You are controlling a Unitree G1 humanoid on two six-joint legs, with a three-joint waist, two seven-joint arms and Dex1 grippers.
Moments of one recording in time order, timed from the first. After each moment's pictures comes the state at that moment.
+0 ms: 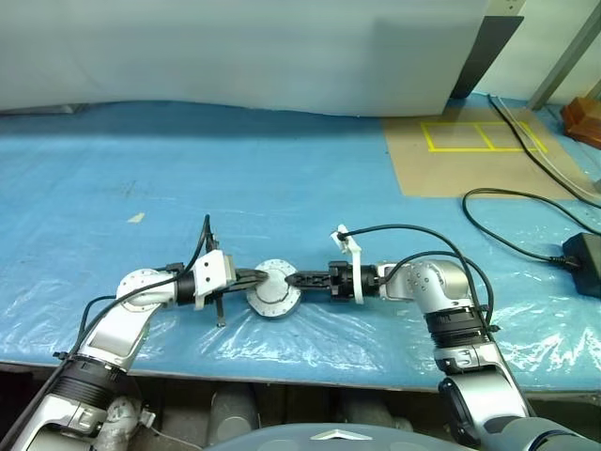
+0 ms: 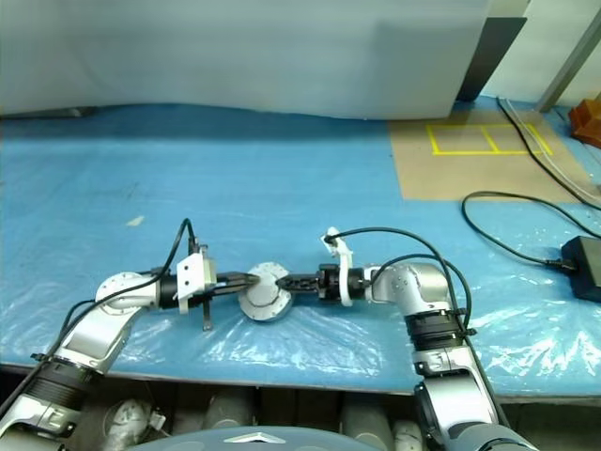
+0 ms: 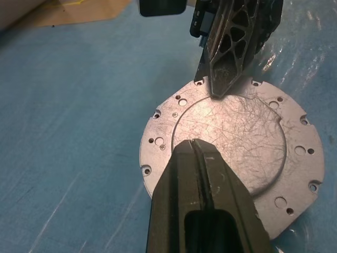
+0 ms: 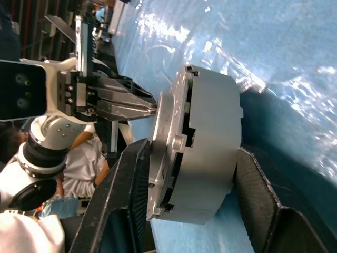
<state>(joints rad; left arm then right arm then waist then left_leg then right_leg) -0.14 0.61 -0.19 0.03 -0.20 -0.17 -1.04 -0.46 -0.24 0.04 0.13 0.65 1.27 0.81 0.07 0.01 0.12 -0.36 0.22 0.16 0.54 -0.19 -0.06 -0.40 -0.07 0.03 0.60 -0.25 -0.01</state>
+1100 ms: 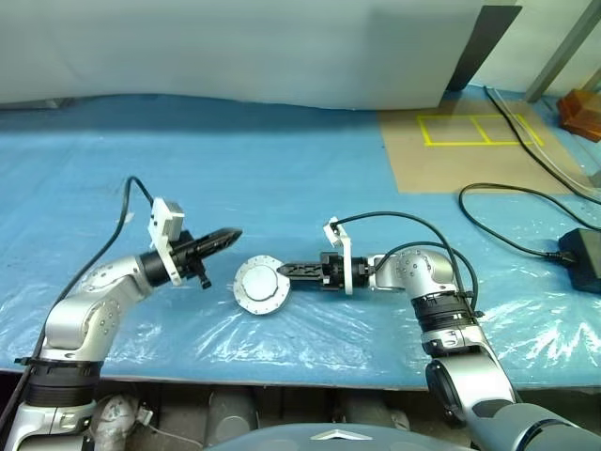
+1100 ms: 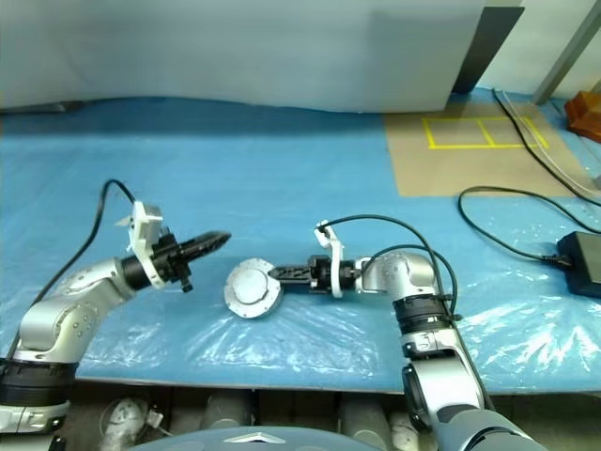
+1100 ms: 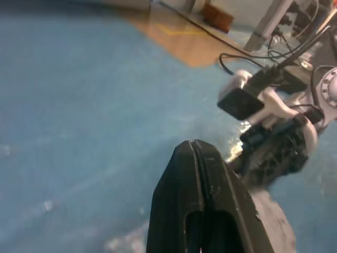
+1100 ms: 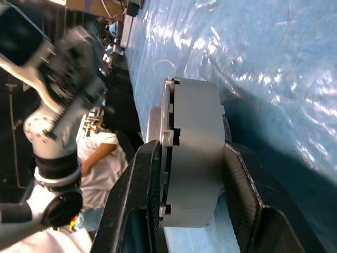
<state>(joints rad) -0.11 0.59 0.15 -0.15 -0.82 0.65 -0.86 -0.58 -0.17 -0.03 0.30 0.70 1.33 0.78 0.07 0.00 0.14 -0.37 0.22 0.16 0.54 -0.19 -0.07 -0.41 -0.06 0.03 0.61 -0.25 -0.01</state>
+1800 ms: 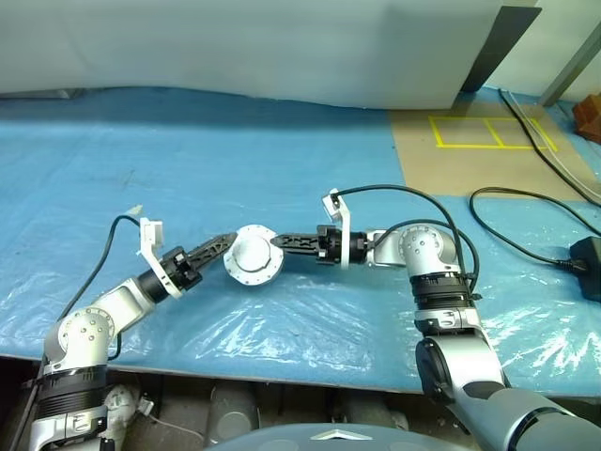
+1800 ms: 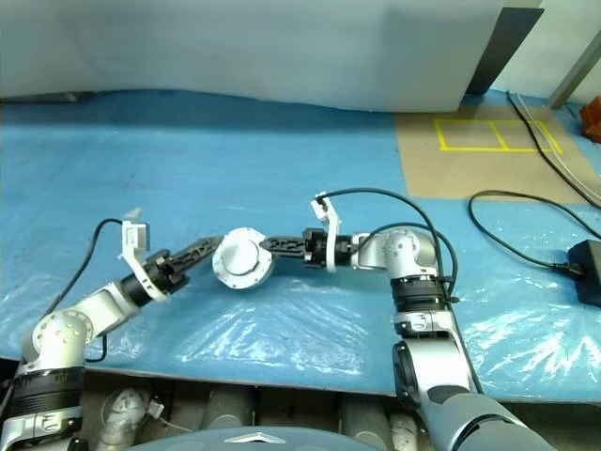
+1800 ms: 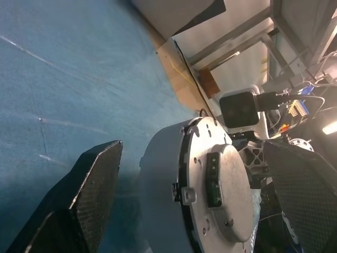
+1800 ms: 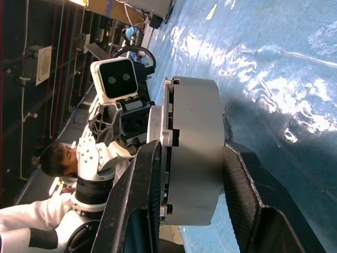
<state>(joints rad) -0.13 0.43 0.32 -0.04 -1.09 0.92 -0.71 -0.67 -0.15 -0.10 0.26 0.75 1.36 0.73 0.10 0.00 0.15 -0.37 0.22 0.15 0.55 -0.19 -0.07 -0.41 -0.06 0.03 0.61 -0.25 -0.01</state>
